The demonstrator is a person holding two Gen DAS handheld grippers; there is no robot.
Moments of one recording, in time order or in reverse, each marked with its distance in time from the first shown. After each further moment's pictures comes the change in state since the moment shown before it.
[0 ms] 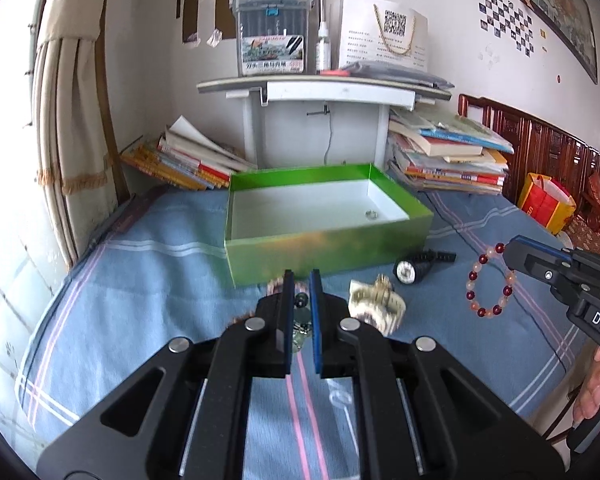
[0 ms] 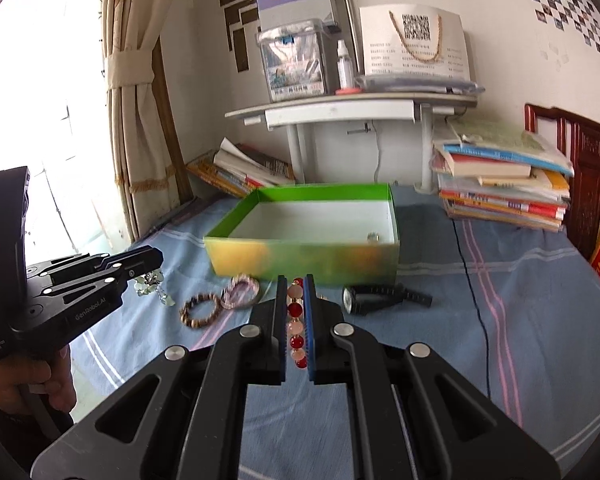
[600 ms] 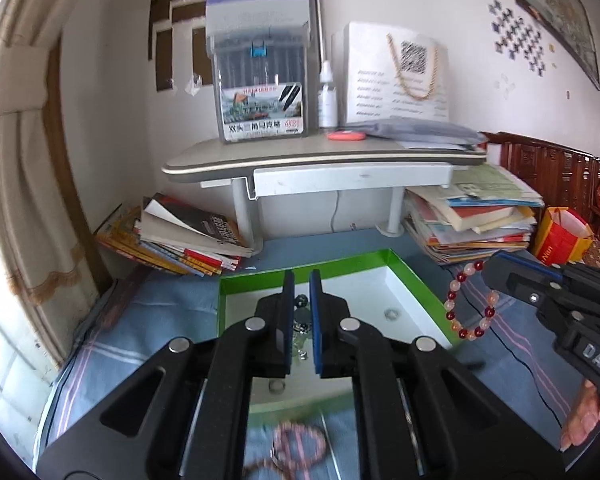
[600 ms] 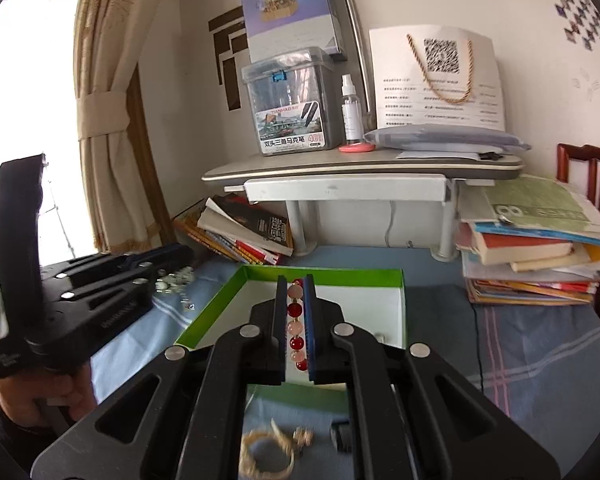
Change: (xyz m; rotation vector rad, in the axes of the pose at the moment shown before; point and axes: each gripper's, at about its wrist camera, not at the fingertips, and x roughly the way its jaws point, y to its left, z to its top) left arm 0.097 0.000 0.125 0.034 -0.082 0.014; right arm 0.093 -0.032 0.109 -0.001 -0.078 0.049
